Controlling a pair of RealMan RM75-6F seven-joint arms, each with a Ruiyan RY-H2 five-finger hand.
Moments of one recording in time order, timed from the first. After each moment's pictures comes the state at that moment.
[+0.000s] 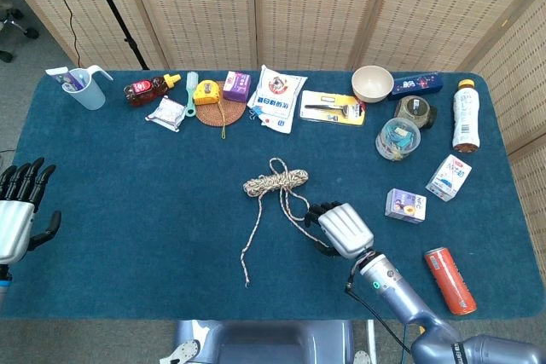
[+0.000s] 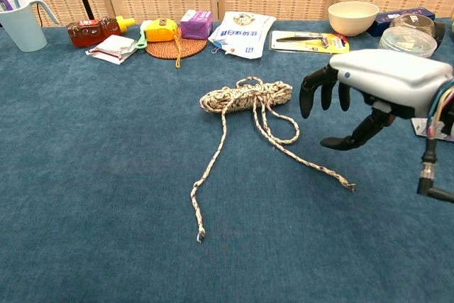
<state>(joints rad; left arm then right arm) -0.18 -1.07 -0.10 -1.64 1.47 1.43 0.15 0.56 -1.48 0.12 -1.66 -1.42 1.02 -0.31</state>
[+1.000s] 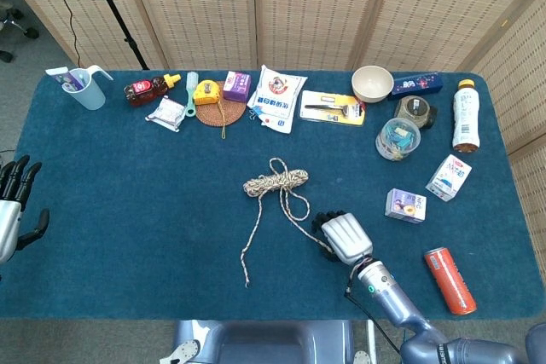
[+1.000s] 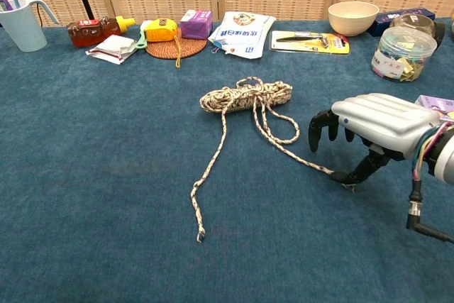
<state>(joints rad) -0.17 -1.05 -0.10 -1.65 1.45 1.46 0.15 0.54 -1.60 0.06 -1.51 -1.34 1.03 -0.36</state>
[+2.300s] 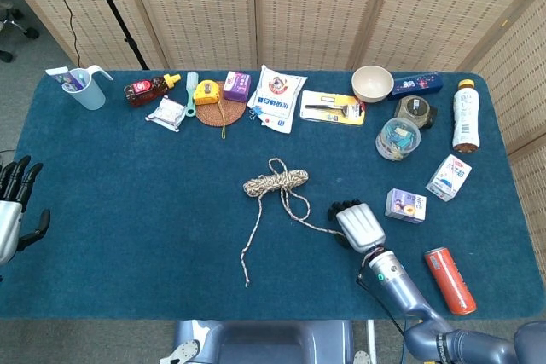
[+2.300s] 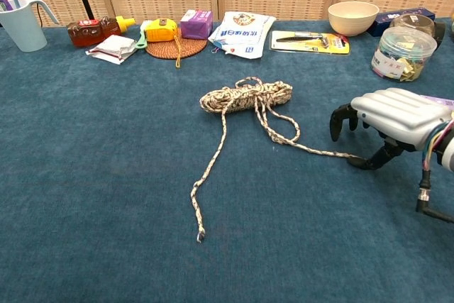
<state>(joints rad) -0.17 -1.05 -0.10 -1.66 1.45 1.46 0.16 0.54 -1.65 0.07 -1.27 -1.38 1.04 -0.27</state>
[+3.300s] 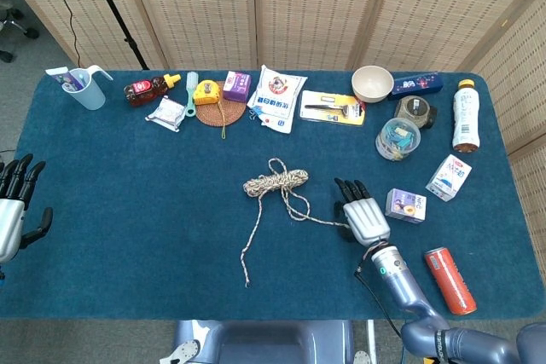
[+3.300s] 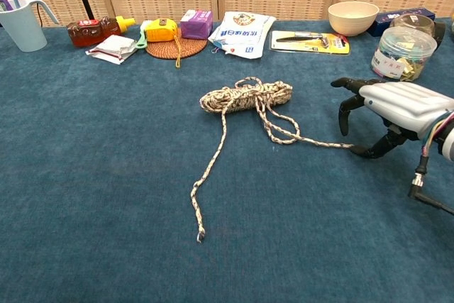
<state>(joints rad) -0.18 -1.06 -0.10 -1.64 1.46 1.47 0.15 0.53 -1.65 0.12 -1.30 -1.29 1.04 -0.26</state>
